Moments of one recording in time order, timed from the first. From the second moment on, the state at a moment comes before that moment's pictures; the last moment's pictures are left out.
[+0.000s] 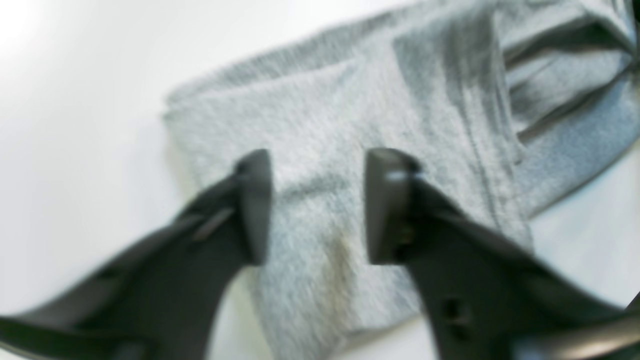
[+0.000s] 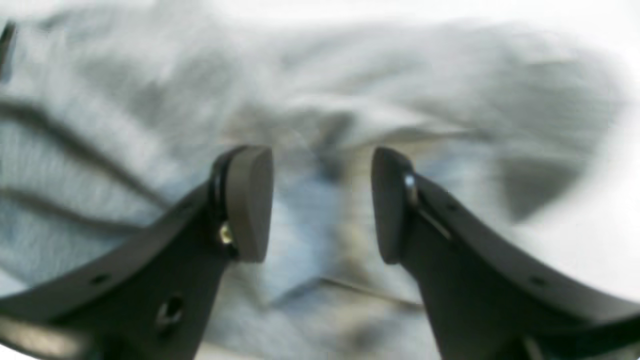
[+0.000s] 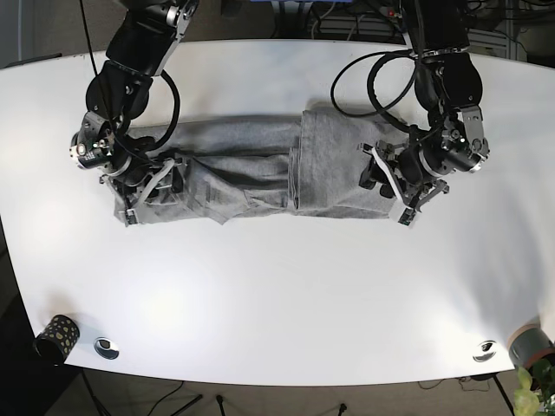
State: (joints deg) left arm -1.7 -1.8 -11.9 96.7 -19.9 -33.5 62.7; right arm 8.8 2.7 31.0 87.2 11.2 39.7 -60.5
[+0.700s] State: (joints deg) left arm -1.6 -5.7 -17.5 94.8 -19.6 -39.9 61.6; right arm 20.9 12.1 55.5 69.2 16.9 39.7 -72.0
